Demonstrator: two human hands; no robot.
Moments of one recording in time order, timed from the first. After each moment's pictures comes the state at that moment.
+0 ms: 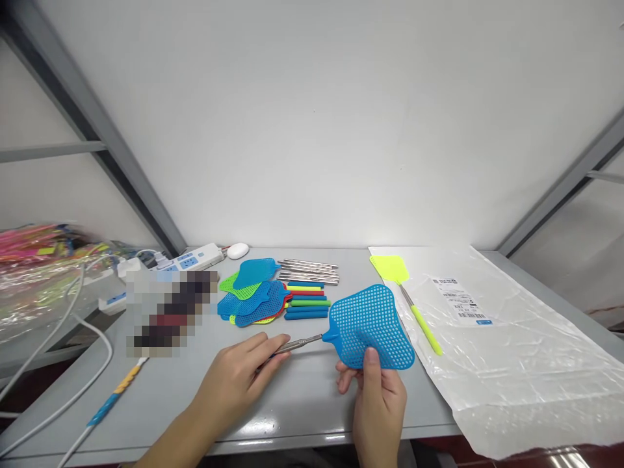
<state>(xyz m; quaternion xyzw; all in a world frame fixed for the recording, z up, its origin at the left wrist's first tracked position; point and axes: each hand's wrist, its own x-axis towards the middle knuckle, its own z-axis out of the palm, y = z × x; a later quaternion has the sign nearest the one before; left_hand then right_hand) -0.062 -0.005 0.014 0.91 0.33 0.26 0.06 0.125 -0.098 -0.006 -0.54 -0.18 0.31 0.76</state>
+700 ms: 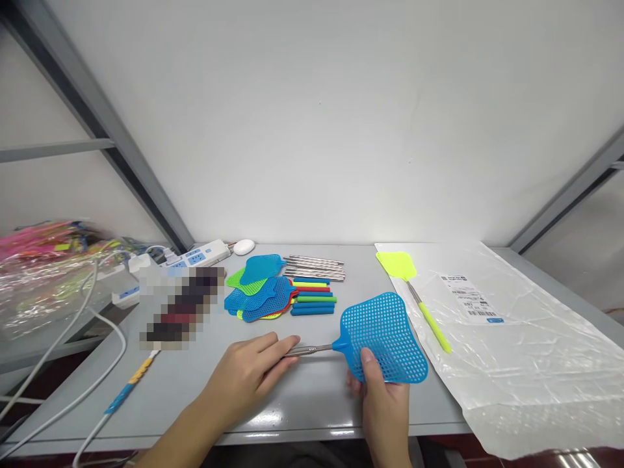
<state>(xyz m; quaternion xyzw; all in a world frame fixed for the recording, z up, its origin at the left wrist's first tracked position) -0.064 -0.006 0.015 0.93 0.29 0.23 0.03 0.129 -0.099 -0.006 -0.57 -0.14 0.32 0.75</state>
